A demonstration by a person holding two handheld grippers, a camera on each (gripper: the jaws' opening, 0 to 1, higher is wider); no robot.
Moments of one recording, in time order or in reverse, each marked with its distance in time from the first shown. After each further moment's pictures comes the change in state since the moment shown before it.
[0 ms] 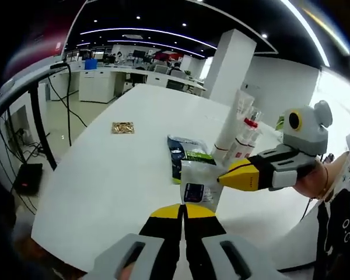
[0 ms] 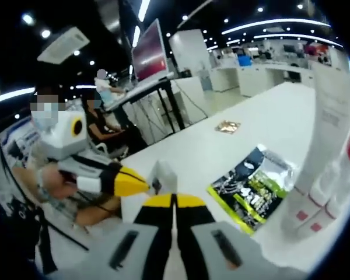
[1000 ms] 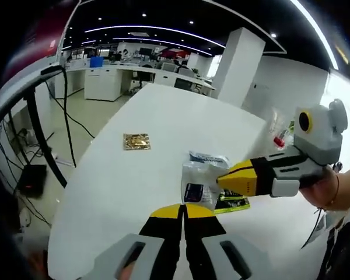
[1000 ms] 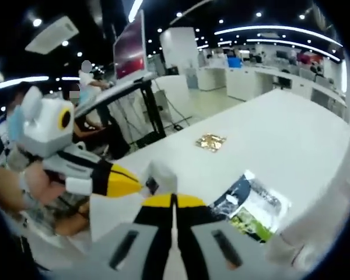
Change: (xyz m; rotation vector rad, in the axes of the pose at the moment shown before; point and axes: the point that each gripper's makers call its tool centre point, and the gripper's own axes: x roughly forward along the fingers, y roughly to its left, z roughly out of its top) left arm 0.039 0.043 0.051 -0.034 0.033 0.047; right arm 0.053 -0.049 0.040 -0.013 0.049 -0.130
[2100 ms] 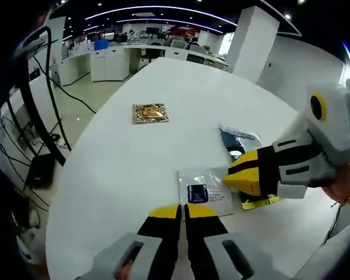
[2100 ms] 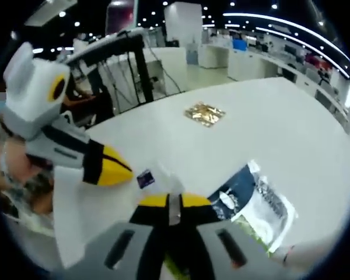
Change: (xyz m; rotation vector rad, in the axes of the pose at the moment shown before) left arm 0.048 0.039 -0.025 0.028 0.154 0.116; right arm 0.053 -0.034 -0.039 -0.133 0.195 -0.064
